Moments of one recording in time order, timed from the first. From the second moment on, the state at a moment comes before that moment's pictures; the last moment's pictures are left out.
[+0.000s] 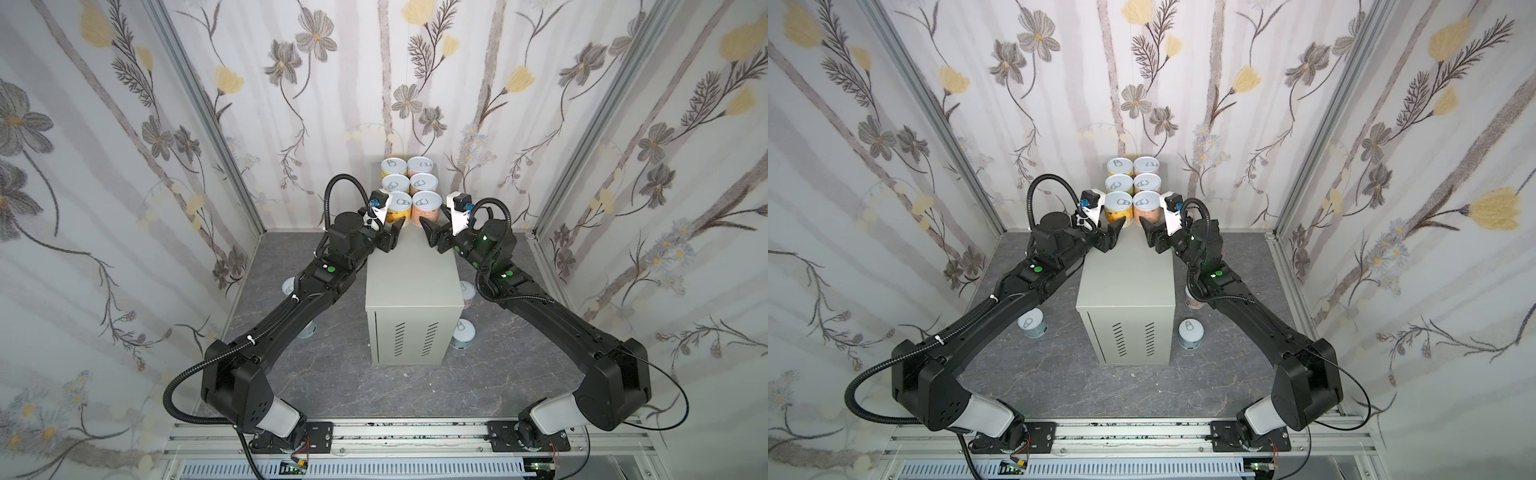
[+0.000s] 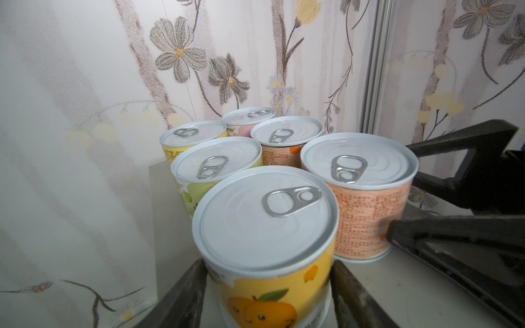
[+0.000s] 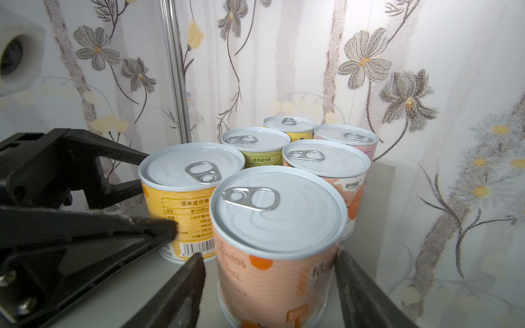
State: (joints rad) left arm -0.54 1.51 1.37 0.10 0.03 0.10; right arm 0.50 1.49 1.25 0.32 -0.16 -0.03
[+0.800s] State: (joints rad) left arm -0.54 1.52 1.38 0.11 0.02 0.10; right arm 0.50 1.49 1.25 0.33 -0.17 -0.03
